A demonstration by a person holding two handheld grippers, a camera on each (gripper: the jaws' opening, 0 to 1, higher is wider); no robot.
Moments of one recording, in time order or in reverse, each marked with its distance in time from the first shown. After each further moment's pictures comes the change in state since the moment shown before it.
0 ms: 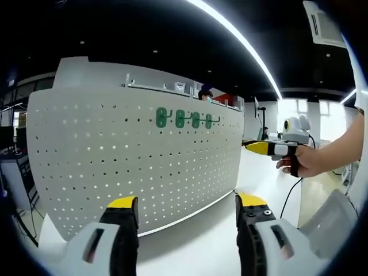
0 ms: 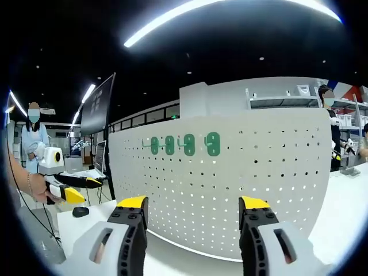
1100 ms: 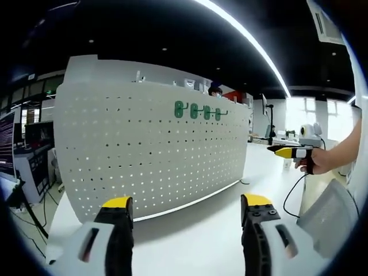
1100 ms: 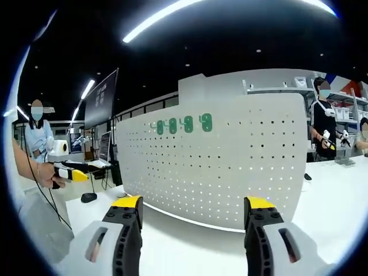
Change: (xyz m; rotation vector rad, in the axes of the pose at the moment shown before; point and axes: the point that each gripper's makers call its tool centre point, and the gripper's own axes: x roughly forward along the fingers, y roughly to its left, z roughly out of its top) left arm -0.059 0.020 -0.026 -0.013 0.028 0.079; right arm -0.073 0.001 -0.037 0.018 0.068 -0.006
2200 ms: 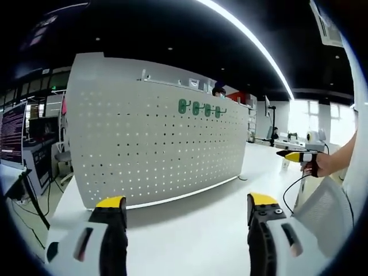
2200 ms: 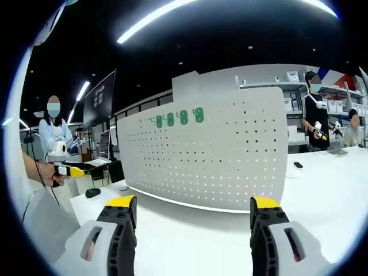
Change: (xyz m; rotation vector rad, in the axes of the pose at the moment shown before) left arm -0.038 -0.005 -0.019 -0.028 0.010 0.012; right arm -0.056 -0.004 -0.023 0.039 0.025 -0.038
